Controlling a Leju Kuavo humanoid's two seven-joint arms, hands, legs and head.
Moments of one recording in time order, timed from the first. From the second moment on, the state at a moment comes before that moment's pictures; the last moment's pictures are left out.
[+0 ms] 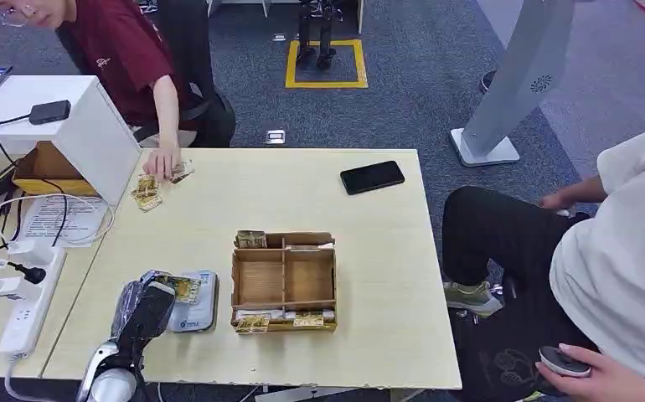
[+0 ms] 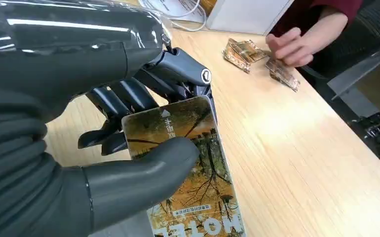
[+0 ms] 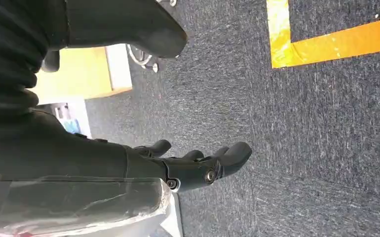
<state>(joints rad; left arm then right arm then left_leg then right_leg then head) 0.02 0.09 0.02 -1.34 -0.50 0.20 -0.28 -0.05 0.08 -1.18 -0.22 1.30 -0.22 -0.09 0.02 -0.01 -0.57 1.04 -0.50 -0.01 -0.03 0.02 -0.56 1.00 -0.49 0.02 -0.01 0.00</state>
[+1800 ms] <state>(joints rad) -0.02 0.06 0.02 -1.15 -0.66 0.30 -0.25 -0.05 0.08 -1.18 -0.22 1.34 -0.22 -0.10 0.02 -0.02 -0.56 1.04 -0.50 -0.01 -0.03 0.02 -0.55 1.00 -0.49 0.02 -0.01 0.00</state>
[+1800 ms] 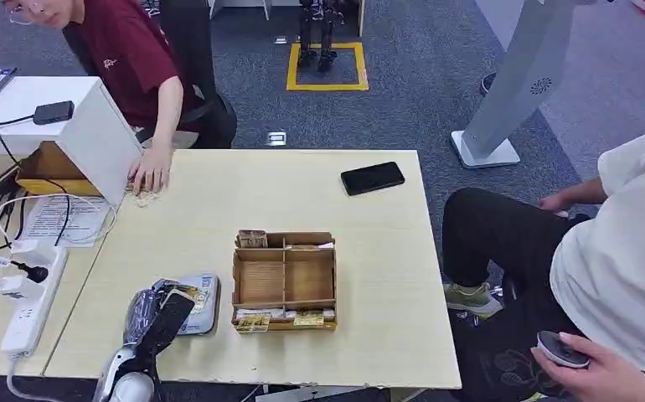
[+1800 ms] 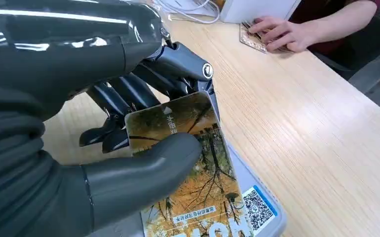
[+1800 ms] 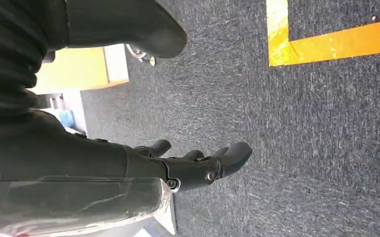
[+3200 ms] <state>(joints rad) -0.40 0.13 0.11 -1.18 -0.27 0.25 -0.28 -0.08 0.08 -1.17 -0.22 1.40 -0.22 -0.11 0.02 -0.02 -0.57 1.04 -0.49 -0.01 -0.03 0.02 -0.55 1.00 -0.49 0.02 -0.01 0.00</state>
